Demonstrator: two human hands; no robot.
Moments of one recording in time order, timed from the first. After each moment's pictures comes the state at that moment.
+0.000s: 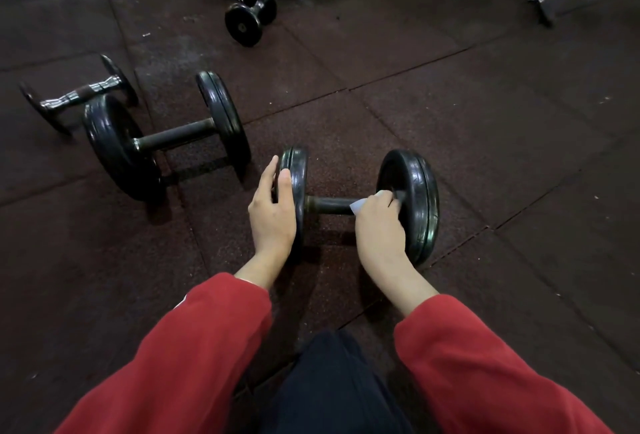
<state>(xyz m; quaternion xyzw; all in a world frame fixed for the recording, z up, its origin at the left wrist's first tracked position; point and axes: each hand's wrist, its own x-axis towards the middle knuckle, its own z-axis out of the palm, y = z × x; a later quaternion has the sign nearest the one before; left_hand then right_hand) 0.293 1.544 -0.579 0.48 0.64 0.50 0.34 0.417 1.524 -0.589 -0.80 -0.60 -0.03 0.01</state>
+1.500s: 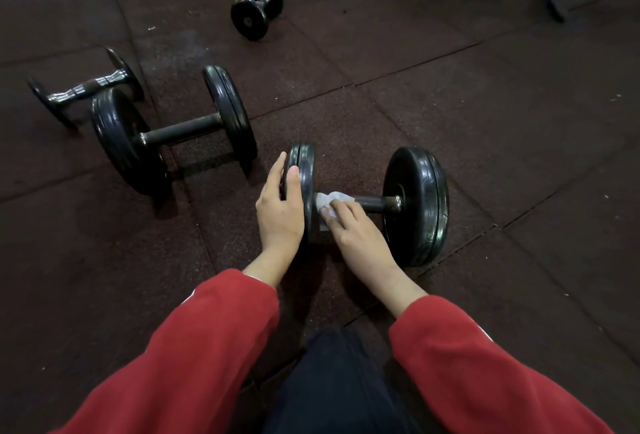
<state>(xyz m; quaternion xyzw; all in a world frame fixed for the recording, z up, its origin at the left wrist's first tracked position) 0.292 1.544 -0.584 0.49 0.63 0.50 0.32 0.414 1.515 -0.617 -0.55 -0.82 -0.05 0.15</state>
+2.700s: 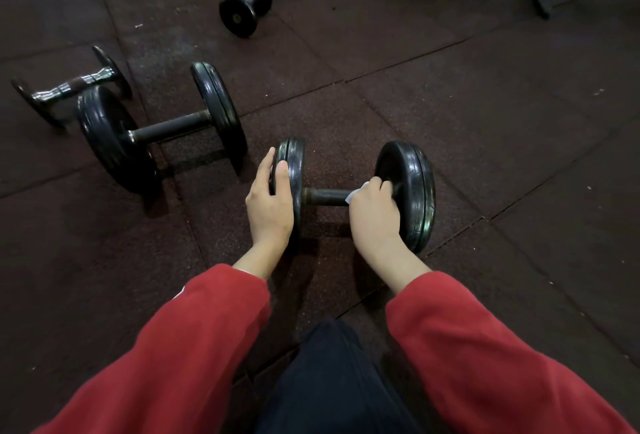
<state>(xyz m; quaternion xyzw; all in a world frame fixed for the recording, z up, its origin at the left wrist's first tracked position) 0.292 1.542 -0.581 0.49 0.63 0.50 0.33 0.414 1.523 -0.581 -0.79 -0.61 -0.02 -0.07</state>
